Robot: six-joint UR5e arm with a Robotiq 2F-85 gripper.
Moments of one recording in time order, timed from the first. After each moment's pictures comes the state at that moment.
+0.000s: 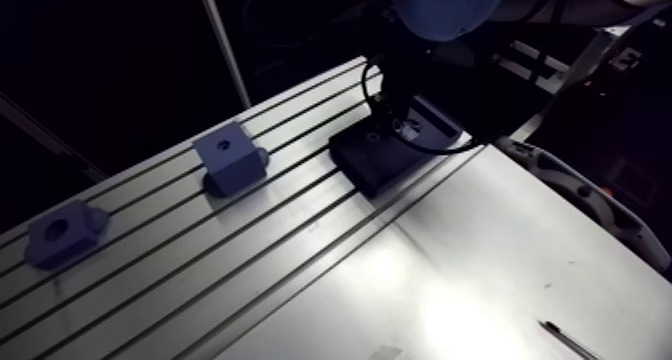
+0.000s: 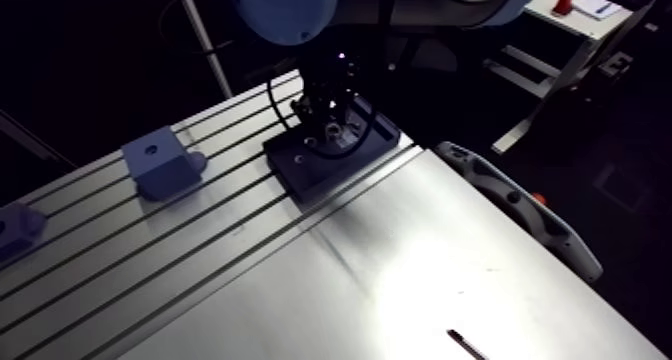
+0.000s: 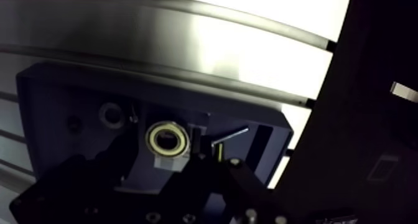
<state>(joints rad) -0.68 -1.05 1.76 -2.22 -1.66 -2.47</state>
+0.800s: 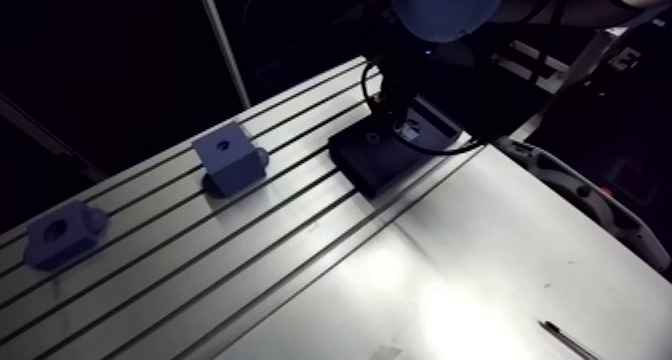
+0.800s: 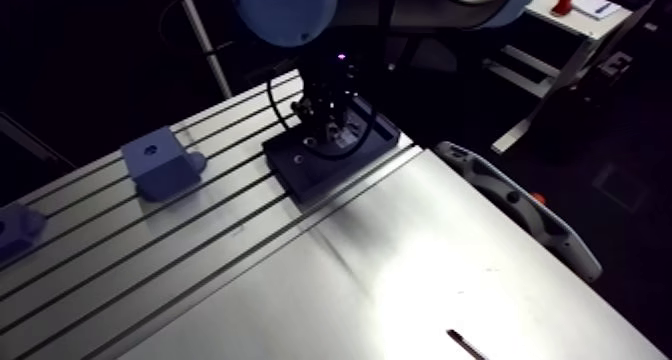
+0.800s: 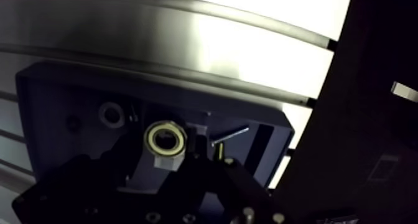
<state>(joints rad) -0.68 -1.05 1.76 -2.22 -1.66 -2.47</state>
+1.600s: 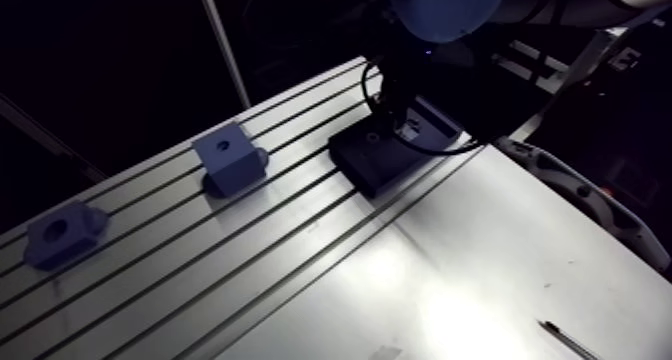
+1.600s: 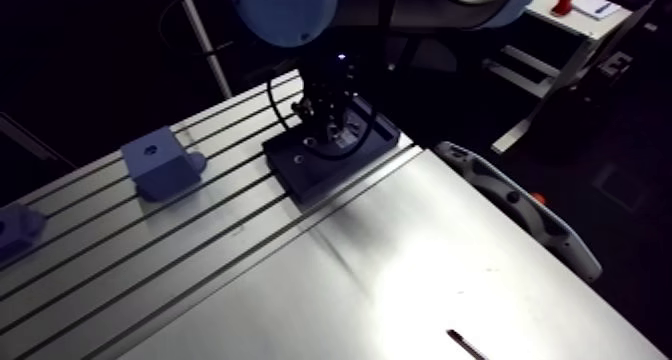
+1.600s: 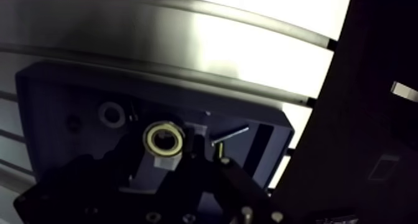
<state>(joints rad) -0.68 -1.05 1.76 -2.22 -1.66 -2.47</state>
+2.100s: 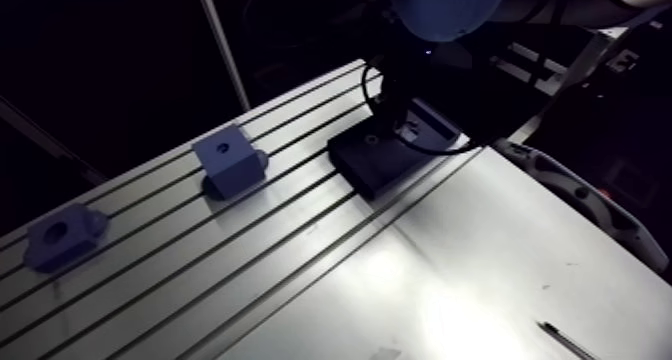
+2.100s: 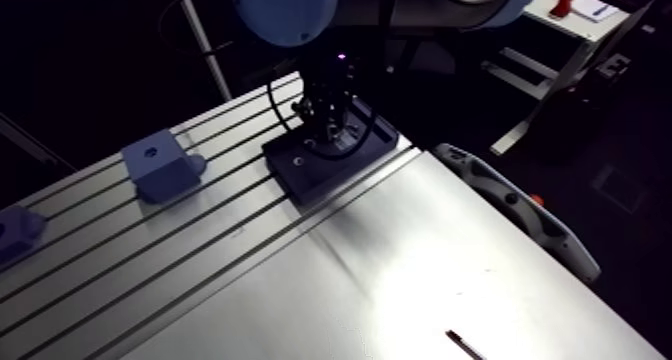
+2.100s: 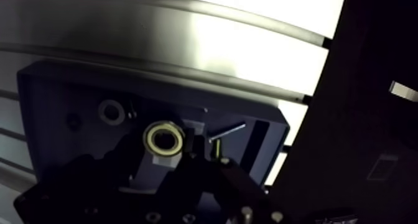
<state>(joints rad) -0.68 -1.06 1.76 -2.22 -1.66 -2.47</state>
